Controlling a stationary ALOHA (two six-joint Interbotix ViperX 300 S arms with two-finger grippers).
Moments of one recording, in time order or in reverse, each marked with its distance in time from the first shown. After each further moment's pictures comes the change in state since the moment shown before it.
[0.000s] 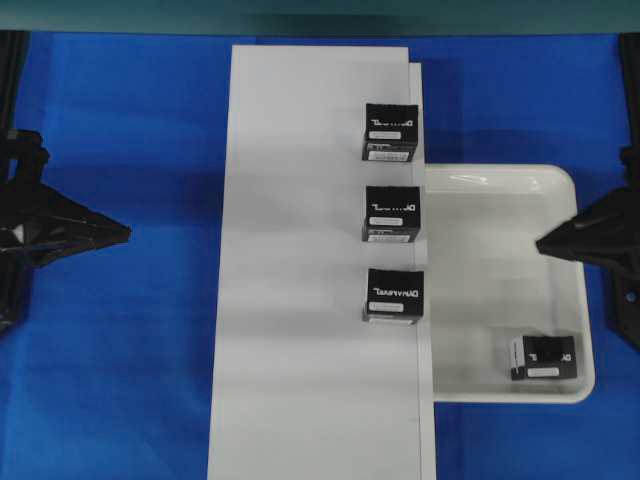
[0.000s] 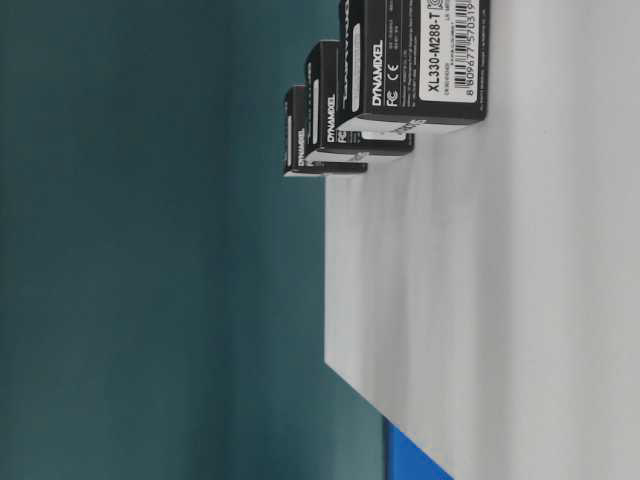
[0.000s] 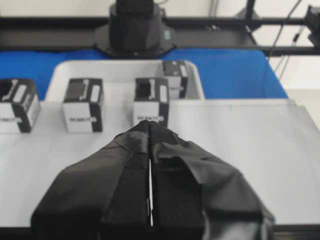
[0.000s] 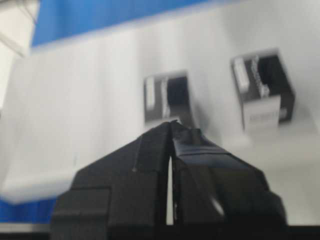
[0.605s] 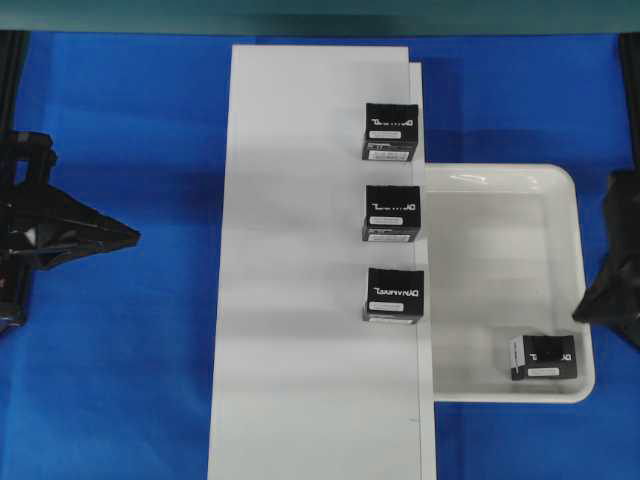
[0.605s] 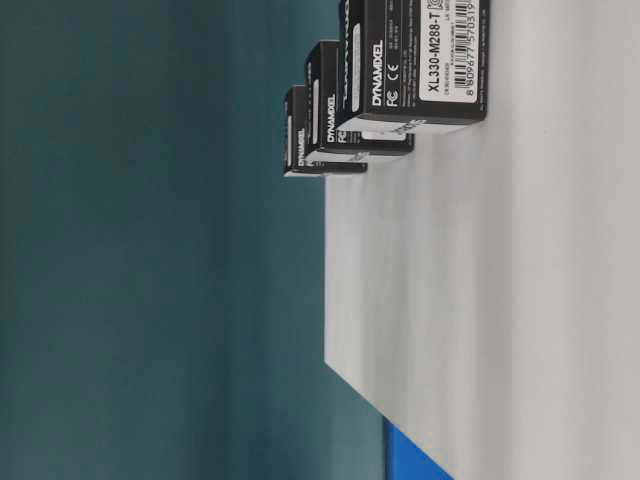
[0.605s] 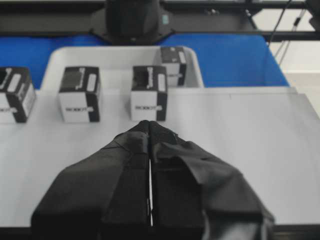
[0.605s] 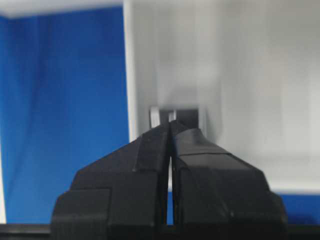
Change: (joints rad) left arm -0.003 0.038 -0.021 0.000 0.029 0.002; right arm 0.152 0.210 -0.121 0.054 0.508 0.026
